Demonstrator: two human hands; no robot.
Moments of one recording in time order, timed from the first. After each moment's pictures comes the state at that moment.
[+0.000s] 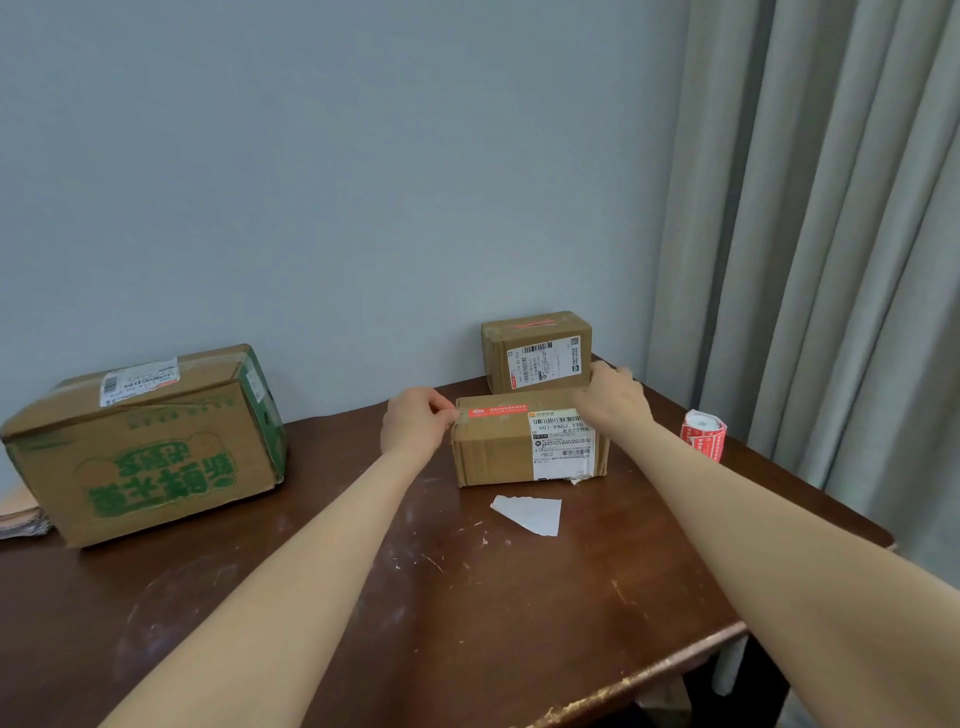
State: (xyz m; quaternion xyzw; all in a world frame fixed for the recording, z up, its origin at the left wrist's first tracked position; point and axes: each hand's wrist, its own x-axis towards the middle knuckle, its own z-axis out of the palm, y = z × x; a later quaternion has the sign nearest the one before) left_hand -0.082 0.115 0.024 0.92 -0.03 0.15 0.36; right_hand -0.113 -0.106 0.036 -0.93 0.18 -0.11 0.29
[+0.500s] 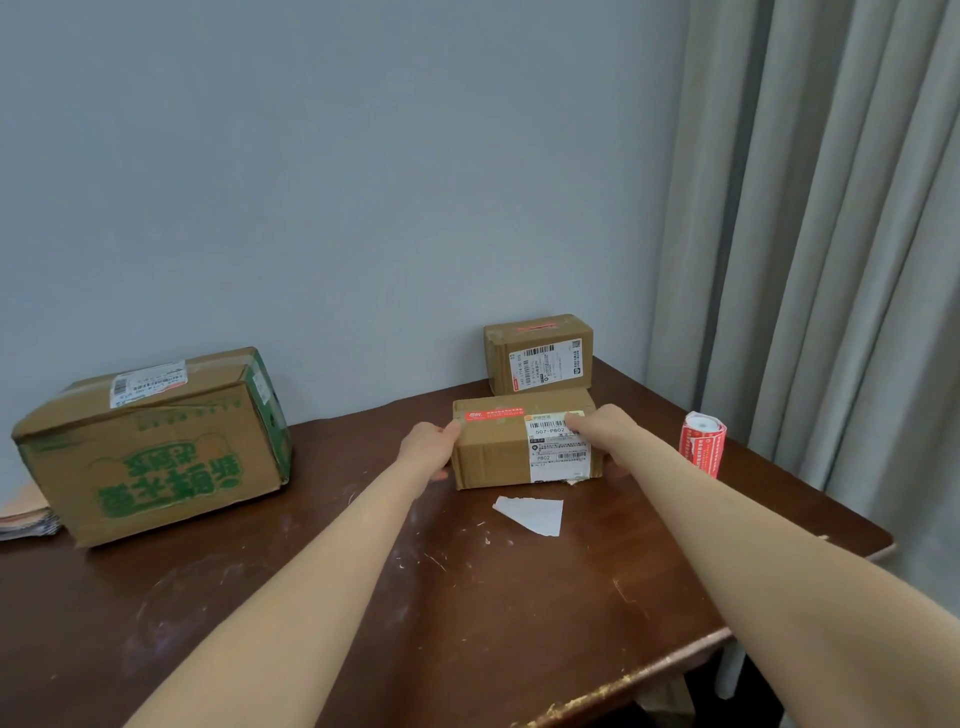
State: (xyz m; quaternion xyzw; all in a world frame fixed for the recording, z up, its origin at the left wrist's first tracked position) left_hand -0.094 0.112 0.008 0.86 0.06 -0.05 0.50; right_hand -0.124 -0.101 0.019 -0.86 0.20 0.01 0.46
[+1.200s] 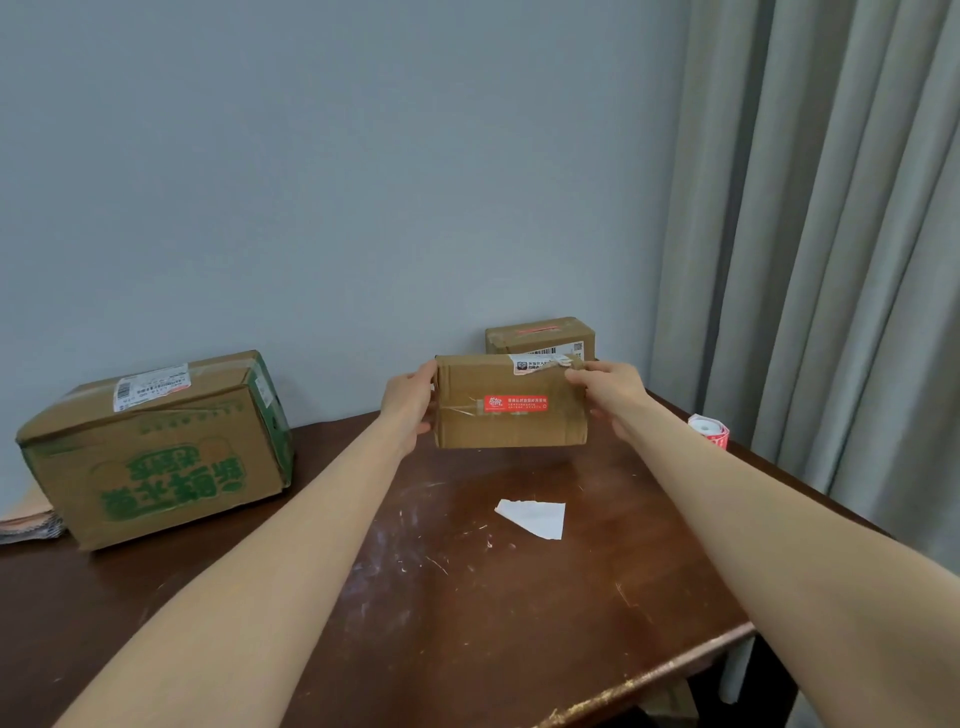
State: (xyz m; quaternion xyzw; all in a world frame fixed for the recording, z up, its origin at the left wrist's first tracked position) left_hand -0.084 0.116 0.062 0.74 0.06 0.00 0.67; right_hand -0.115 -0.104 0.050 -0.70 0.15 -0.13 0.68
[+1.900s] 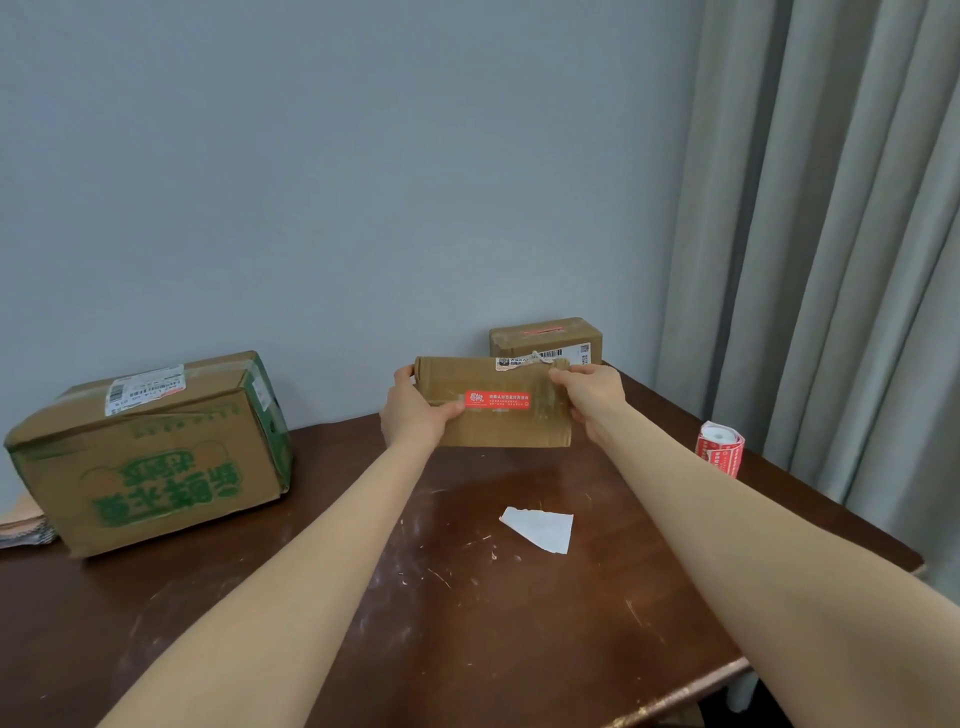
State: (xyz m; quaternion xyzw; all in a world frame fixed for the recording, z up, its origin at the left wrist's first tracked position) left_hand -0.067 0.118 0.035 0.86 0.04 0.15 0.48; right_hand -0.082 -0.081 0.039 -0.68 0.18 -0.15 0.70
